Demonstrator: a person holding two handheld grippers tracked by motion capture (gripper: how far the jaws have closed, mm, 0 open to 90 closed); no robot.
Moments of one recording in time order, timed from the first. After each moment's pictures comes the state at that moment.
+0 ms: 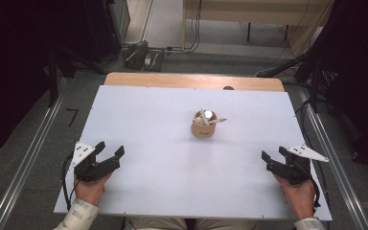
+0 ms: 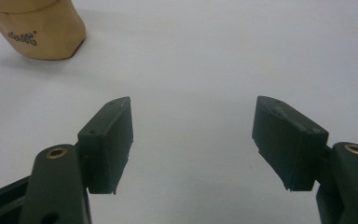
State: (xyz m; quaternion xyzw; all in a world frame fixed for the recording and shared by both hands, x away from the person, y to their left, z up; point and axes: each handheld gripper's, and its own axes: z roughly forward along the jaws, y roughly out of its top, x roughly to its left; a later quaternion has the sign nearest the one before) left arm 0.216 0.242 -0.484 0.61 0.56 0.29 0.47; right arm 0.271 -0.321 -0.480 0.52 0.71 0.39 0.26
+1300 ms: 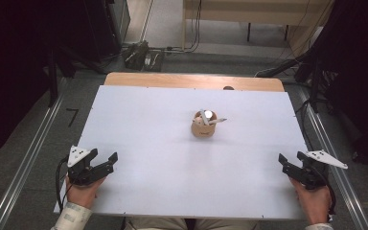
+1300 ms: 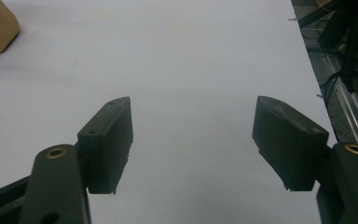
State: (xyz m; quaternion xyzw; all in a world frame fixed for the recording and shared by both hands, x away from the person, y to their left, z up) left arm 0.213 0.260 -0.497 0.63 0.60 0.27 0.42; right arm 0.263 -0.360 -0.485 0.57 0.68 0.37 0.28
